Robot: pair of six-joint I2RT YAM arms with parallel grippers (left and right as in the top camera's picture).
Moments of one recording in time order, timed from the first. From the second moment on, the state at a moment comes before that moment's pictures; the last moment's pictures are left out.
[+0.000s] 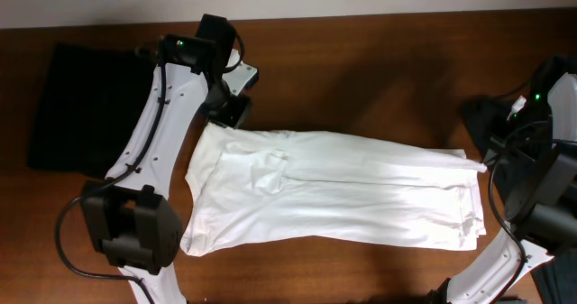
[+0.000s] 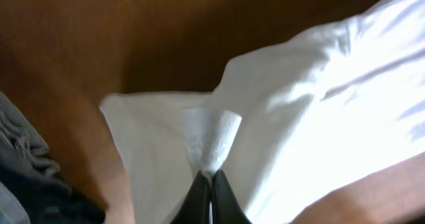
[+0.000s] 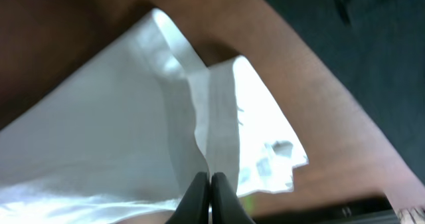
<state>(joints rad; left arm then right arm) -0.27 1.99 1.92 -1.40 0.08 0.24 -0.50 2.08 1.76 -1.52 -0.10 0.15</state>
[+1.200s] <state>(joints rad) -0.23 1.98 1.46 -1.48 0.16 0.22 -0.51 2.07 1.53 -1.43 -0.12 0.12</state>
